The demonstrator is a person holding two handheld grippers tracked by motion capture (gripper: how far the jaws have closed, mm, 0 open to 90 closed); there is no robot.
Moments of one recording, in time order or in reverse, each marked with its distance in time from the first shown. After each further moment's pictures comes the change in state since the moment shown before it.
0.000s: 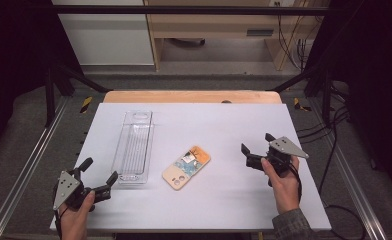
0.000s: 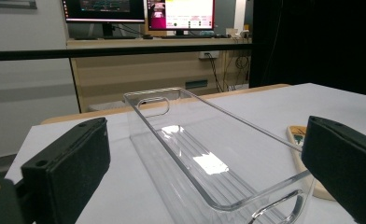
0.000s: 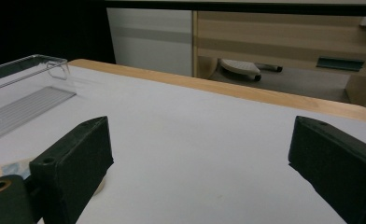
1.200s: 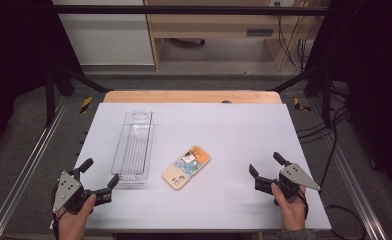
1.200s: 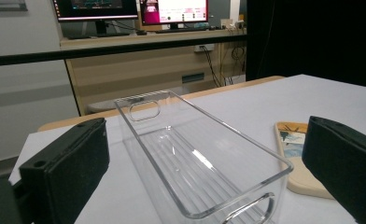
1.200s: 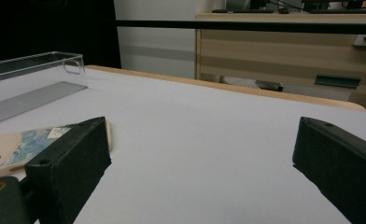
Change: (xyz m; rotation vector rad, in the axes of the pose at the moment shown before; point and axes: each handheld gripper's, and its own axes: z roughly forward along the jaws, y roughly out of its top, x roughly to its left) left arm -0.019 0.023 -0.007 0.050 -0.012 0.061; right arm -0.003 -0.056 -0.040 -0.112 0.023 -0.020
